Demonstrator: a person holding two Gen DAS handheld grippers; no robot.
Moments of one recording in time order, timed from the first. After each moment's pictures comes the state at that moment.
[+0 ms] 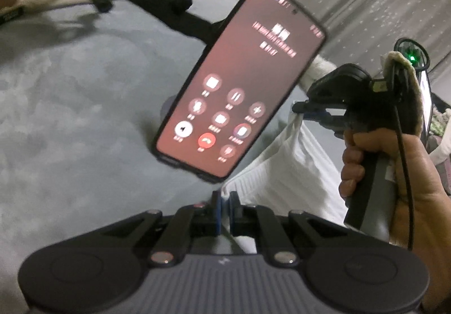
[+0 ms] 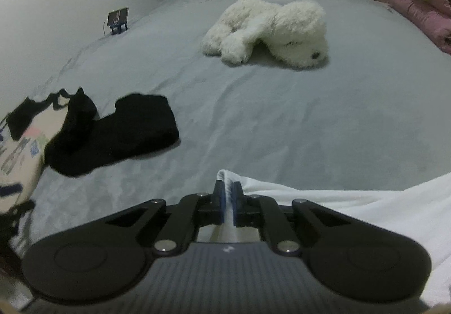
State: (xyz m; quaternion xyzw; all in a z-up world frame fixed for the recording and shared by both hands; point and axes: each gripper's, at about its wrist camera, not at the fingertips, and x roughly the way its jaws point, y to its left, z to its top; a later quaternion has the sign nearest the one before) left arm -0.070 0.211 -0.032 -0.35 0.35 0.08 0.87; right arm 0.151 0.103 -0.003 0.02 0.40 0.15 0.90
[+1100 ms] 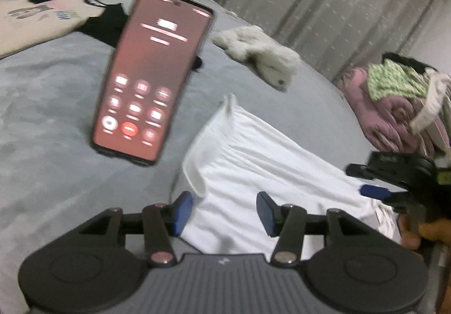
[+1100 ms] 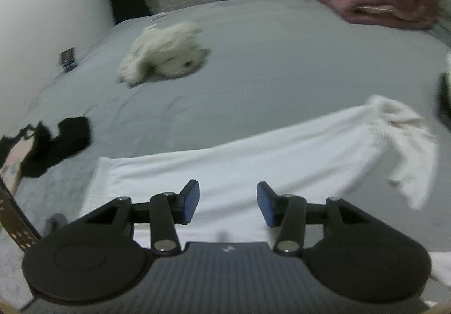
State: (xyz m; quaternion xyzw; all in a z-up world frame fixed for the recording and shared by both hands) left arm -0.082 0.141 0.000 -0.26 0.33 0.05 0.91; right arm 0.061 -0.102 0.029 0.09 0.38 0.05 0.92
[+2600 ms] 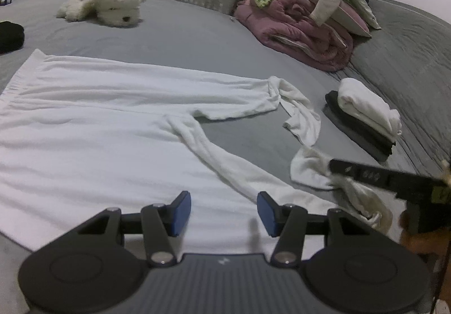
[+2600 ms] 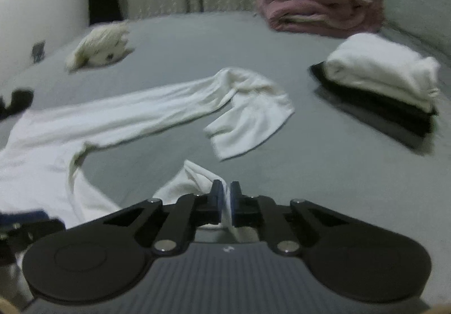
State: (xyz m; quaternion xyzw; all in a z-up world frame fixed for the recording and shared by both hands) left arm -0.048 -0.035 -0.032 -0.13 0.37 -0.16 0.91; right arm -0.028 -0.265 -0.021 0.03 0.32 -0.01 0.95
